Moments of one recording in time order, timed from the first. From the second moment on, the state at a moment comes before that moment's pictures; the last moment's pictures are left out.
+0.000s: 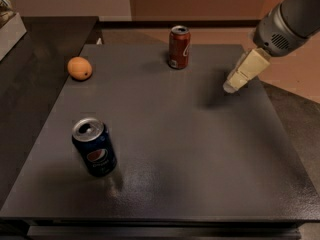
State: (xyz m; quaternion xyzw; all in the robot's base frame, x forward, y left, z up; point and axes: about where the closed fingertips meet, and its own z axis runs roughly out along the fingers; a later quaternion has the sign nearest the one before) arm 0.575 -0.192 0.942 -0.51 0.81 0.04 0.28
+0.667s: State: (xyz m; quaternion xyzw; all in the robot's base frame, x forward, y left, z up) arm 0.652 -0.158 0.940 -0.45 0.82 0.08 0.35
